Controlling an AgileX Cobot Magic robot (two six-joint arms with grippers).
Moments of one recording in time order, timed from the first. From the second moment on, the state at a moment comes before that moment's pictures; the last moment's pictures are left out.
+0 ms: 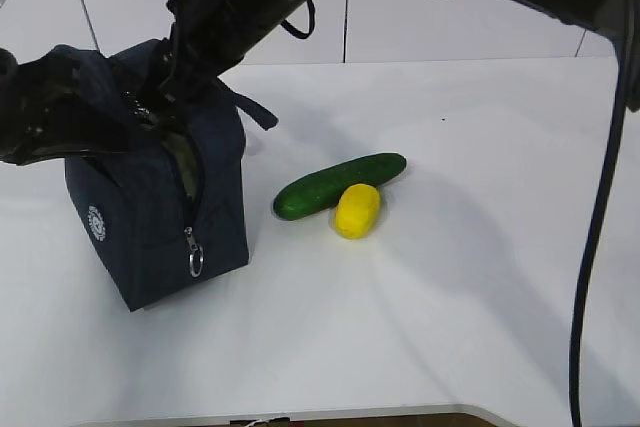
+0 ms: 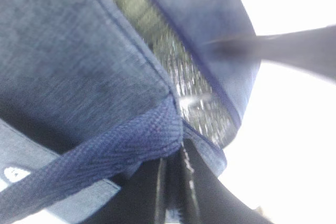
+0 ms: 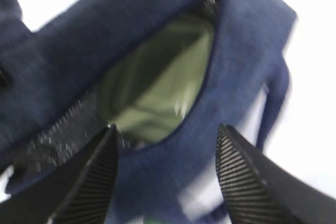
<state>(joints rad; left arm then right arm) -0.15 1.43 -0.87 -1.10 0.68 0.66 0.59 2.26 -2.19 0.55 0.91 -1.02</state>
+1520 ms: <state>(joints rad) -0.15 1.33 -0.87 -0.82 0.78 0.65 0.42 2.30 -2.22 0.08 1.25 -1.04</state>
